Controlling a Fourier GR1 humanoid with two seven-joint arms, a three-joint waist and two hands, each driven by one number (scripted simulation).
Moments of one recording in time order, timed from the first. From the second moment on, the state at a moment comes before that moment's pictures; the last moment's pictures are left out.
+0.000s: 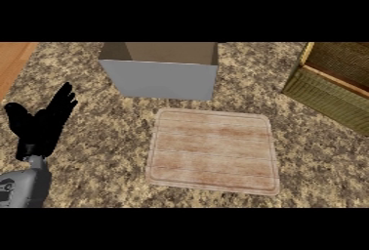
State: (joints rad) left arm -0.20 0.25 0.17 -1.41 0.04 -0.07 0.23; right arm -0.92 -0.55 -0.49 -1.05 0.70 -0.45 0.51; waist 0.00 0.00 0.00
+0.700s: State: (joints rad) left arm -0.17 0.26 0.20 -1.43 0.05 -0.07 0.24; right arm -0.53 -0.72 -0.83 -1.38 0.26 -0.10 0.54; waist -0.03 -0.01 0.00
